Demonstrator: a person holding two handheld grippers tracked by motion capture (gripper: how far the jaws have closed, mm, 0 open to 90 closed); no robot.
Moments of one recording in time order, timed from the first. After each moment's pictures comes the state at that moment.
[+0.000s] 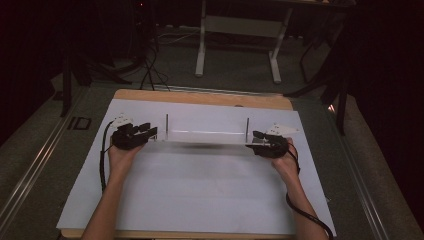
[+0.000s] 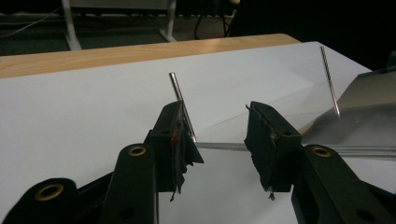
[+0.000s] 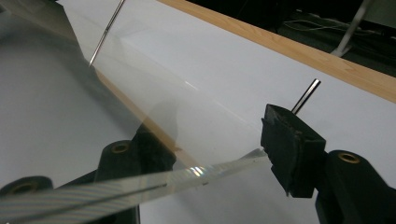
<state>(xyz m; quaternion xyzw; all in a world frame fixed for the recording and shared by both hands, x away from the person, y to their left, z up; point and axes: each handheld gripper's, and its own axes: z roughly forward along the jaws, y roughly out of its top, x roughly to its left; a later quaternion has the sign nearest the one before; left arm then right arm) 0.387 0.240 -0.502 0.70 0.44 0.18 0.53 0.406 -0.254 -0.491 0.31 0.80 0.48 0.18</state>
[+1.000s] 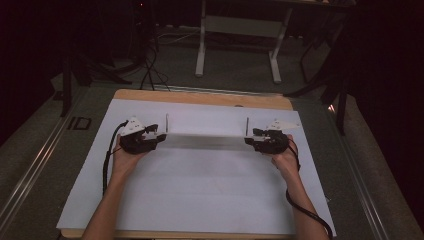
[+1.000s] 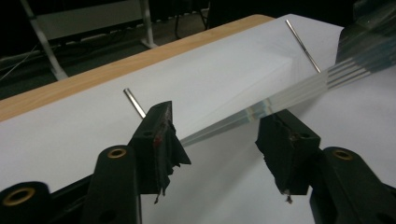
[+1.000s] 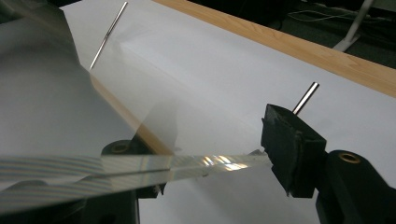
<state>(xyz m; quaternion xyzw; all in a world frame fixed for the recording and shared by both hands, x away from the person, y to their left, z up) 0.383 0.209 -0.500 0.76 0.34 0.22 0.51 0.416 -0.254 -0.483 0.33 0.80 0.47 0.16</state>
